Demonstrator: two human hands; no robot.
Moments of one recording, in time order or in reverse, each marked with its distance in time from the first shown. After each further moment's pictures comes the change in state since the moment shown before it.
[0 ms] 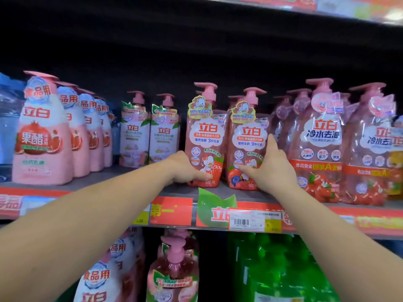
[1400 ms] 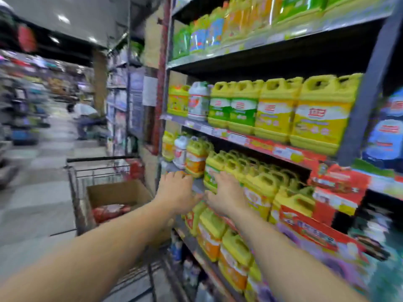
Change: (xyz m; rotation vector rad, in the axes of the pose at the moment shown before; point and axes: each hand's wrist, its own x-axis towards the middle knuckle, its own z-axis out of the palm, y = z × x) left_hand -0.538 -0.412 -0.423 1.020 0.495 -0.753; right_hand -0.469 -0.654 0.214 0.438 -0.680 -0.966
